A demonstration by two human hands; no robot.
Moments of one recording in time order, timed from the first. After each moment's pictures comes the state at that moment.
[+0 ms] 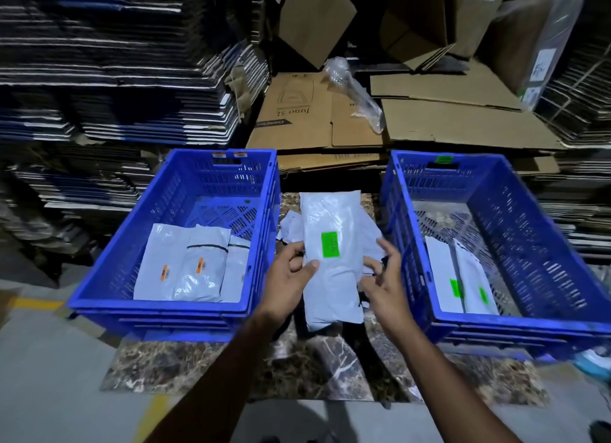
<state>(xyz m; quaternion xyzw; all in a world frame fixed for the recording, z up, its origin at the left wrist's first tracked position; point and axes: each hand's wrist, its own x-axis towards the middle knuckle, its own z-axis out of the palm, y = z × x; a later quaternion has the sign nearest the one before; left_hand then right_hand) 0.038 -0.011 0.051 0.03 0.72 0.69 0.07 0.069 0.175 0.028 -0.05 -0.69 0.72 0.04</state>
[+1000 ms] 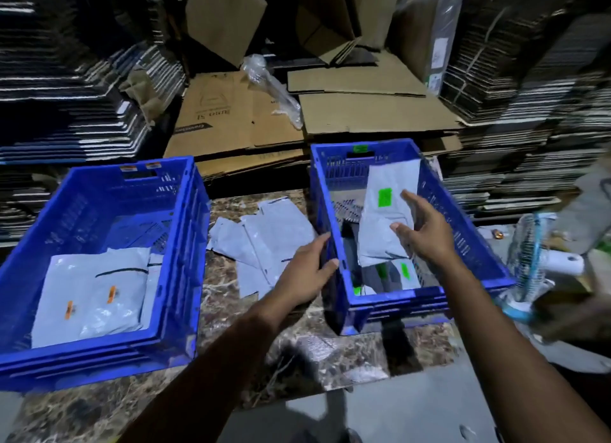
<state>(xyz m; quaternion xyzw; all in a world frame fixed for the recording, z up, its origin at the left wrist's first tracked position) 0.017 0.151 0.039 0.27 0.87 0.39 0.12 0.063 0.405 0.070 -0.15 -0.83 0.50 0.18</state>
